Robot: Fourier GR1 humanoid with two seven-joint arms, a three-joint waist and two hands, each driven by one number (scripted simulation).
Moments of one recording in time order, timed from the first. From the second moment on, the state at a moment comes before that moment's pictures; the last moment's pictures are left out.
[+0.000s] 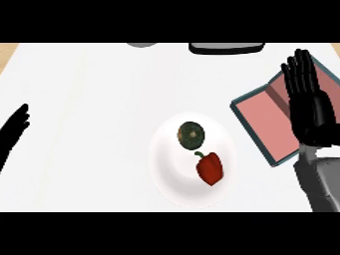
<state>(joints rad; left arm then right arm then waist) 0.00 0.62 -0.07 -1.49 0.17 0.07 0.16 -0.31 -0.26 0.05 -1.50 -0.26 -0.19 -0.17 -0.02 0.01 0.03</state>
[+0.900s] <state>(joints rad) -0.21 0.47 -0.20 -1.56 0.09 0.00 -0.06 -0.41 -0.69 0.19 -1.55 -0.02 0.24 -0.19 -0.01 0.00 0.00</state>
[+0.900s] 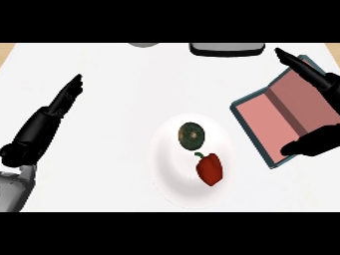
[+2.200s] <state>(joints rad) -0.23 0.41 -0.16 -1.52 0.03 -0.05 -0.09 -0.63 -0.49 0.63 -1.90 0.26 0.76 0.66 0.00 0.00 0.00</state>
